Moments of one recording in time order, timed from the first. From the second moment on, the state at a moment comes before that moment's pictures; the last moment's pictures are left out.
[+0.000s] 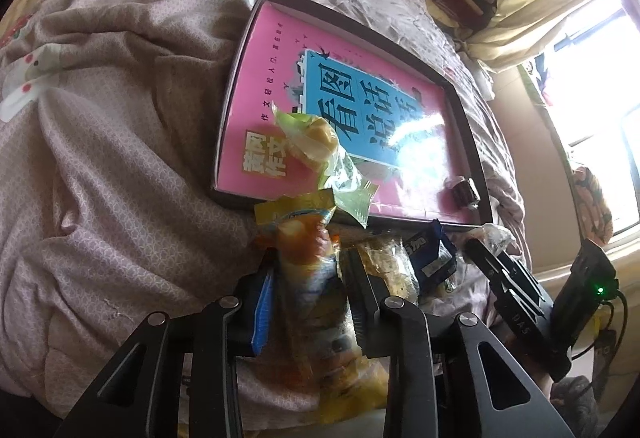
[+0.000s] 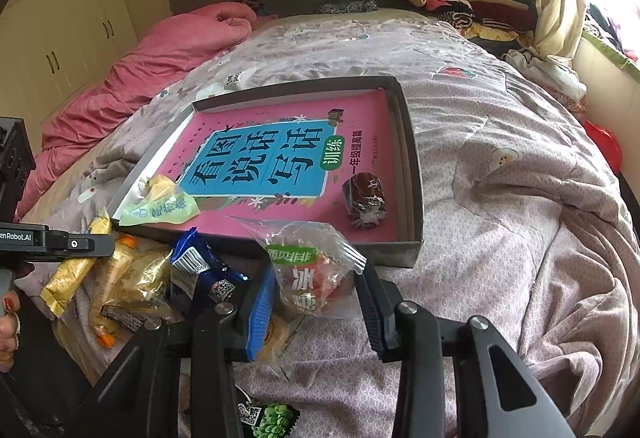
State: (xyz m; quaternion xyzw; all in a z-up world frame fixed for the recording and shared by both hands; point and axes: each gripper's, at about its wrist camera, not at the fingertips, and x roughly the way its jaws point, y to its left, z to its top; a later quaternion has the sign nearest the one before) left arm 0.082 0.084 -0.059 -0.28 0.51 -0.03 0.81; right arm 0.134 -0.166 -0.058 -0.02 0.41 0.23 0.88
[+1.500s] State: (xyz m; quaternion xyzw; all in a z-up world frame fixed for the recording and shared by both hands) left arm 0.102 0.104 0.003 -0.25 0.45 -0.01 0.86; right arm 0.132 -0.182 -0.017 0.04 0.35 0.23 0.91
